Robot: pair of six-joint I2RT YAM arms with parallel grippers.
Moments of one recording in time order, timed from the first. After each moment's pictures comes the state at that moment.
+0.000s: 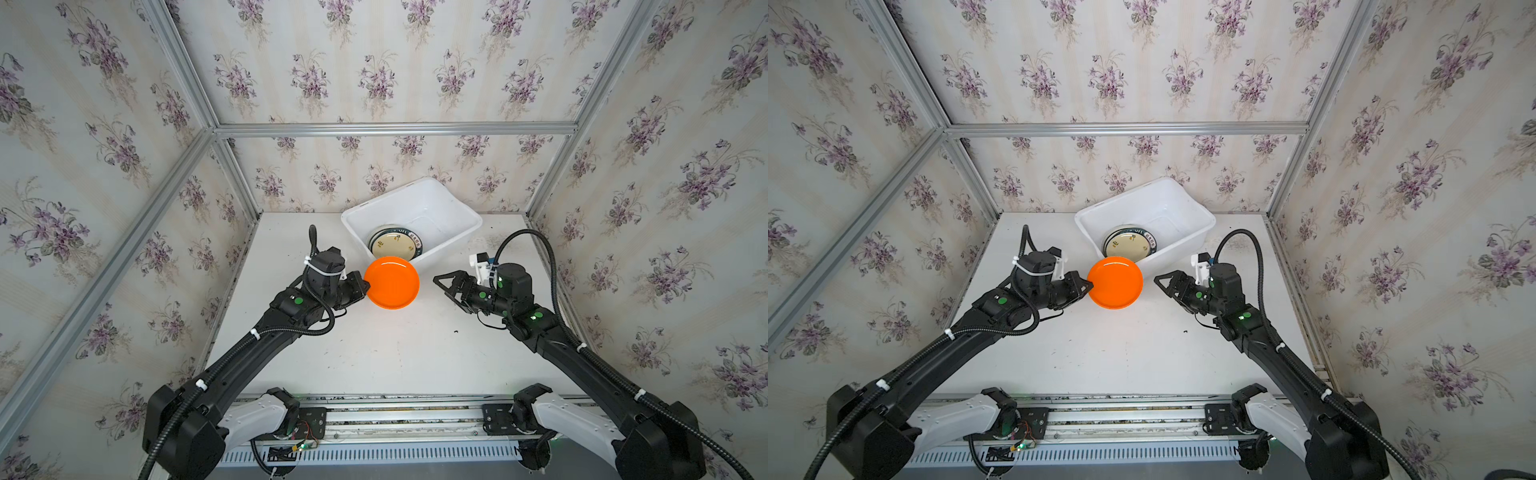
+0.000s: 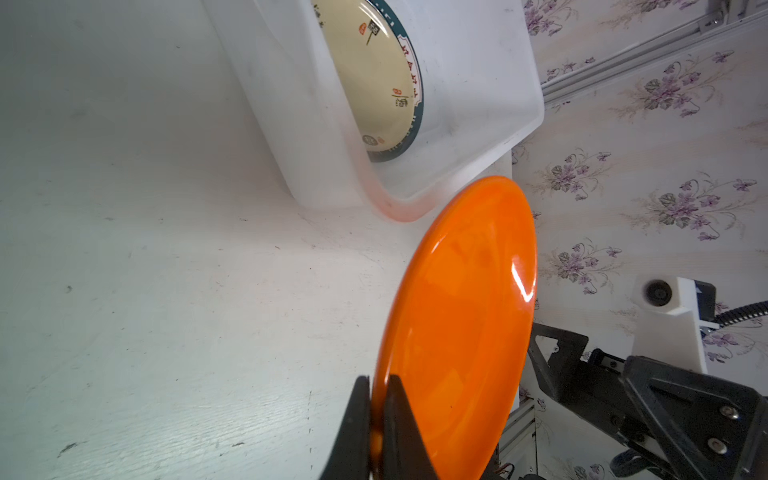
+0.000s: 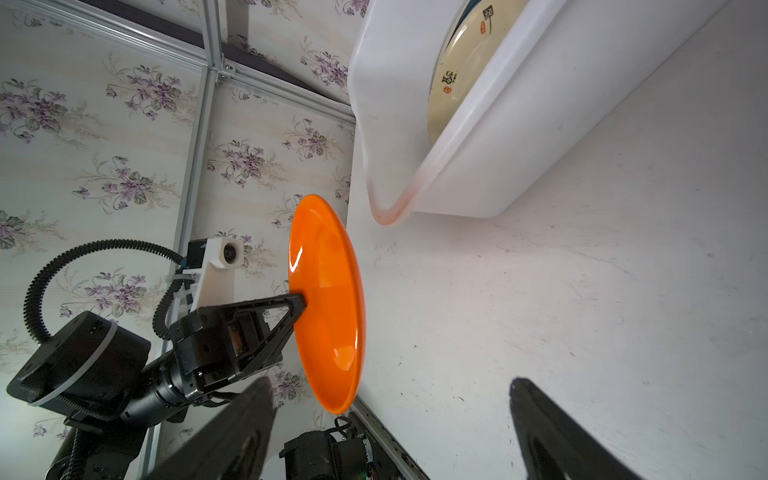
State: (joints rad) left arm -0.52 1.17 0.97 -0.46 0.19 -0.87; right arm 0.36 1.00 0.66 -0.09 -0.54 0.97
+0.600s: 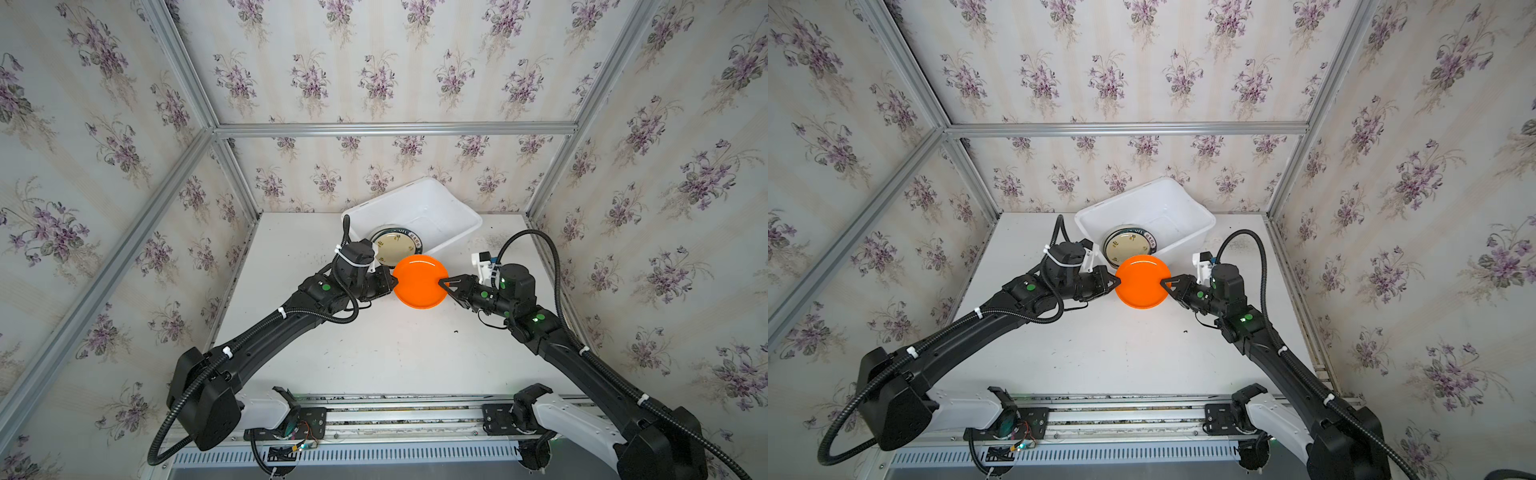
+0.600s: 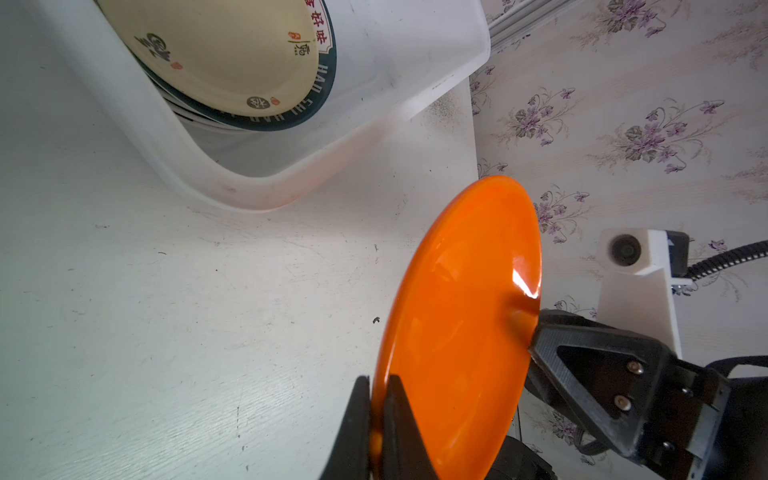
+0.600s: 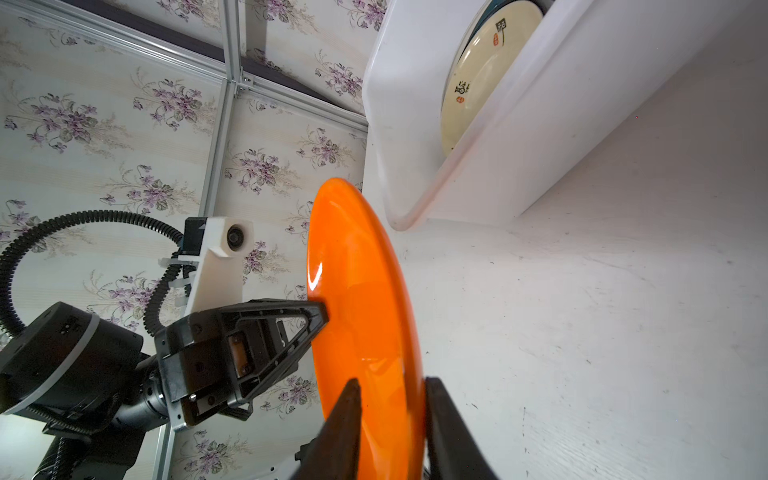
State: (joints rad) left arm -0.65 1.34 1.11 -0.41 0.21 -0.87; right arm 0.36 0.99 0.66 -0.06 -0.53 1.01
